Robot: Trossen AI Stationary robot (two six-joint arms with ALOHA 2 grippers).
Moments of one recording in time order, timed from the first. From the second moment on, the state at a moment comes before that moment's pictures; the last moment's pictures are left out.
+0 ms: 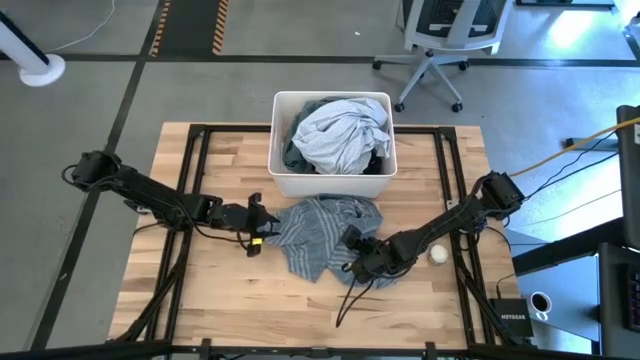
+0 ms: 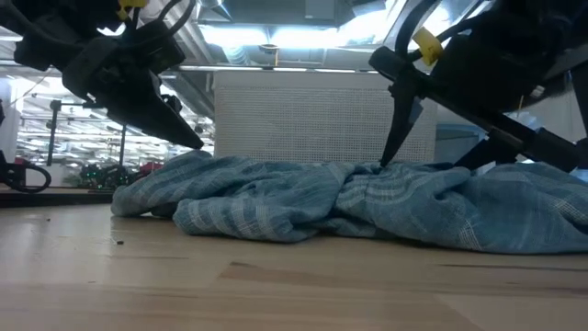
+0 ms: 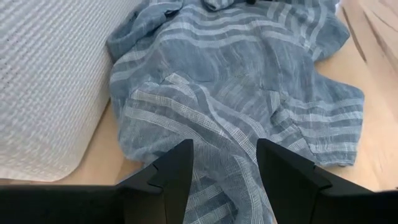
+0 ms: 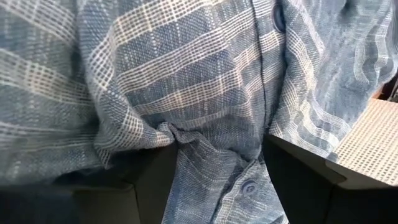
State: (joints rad) left arm -0.22 1.16 0.38 0.19 -0.27 -0.17; right arm 0.46 1.75 1.01 -0.49 0.56 -0.71
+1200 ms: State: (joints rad) left arm -0.22 1.27 0.38 0.33 -0.23 -0.15; right arm 0.42 1.75 1.03 -0.41 0.62 -0.89
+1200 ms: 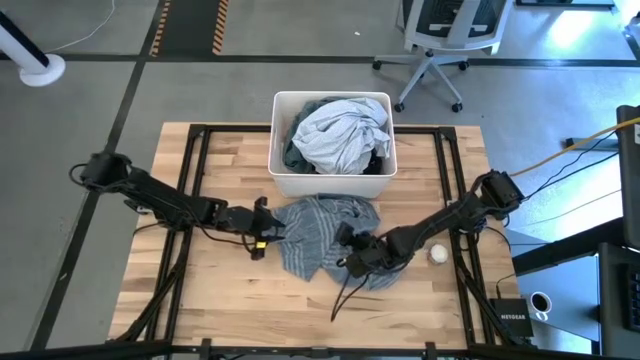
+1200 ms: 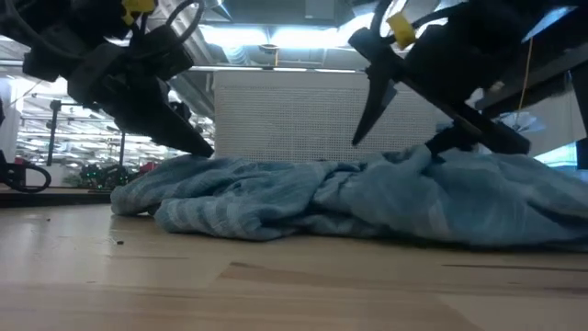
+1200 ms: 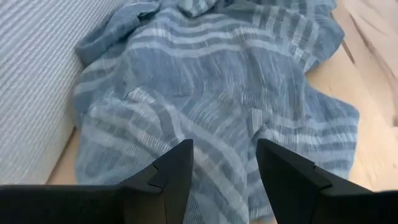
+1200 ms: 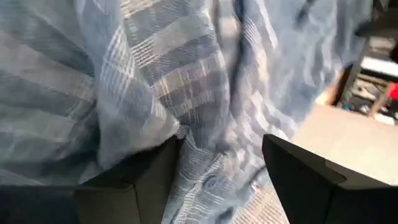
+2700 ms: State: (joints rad) left arm -0.32 1.36 0.59 0.17 -0.57 0.08; right arm 0.19 1.95 1.08 -0.16 0.24 -0.55
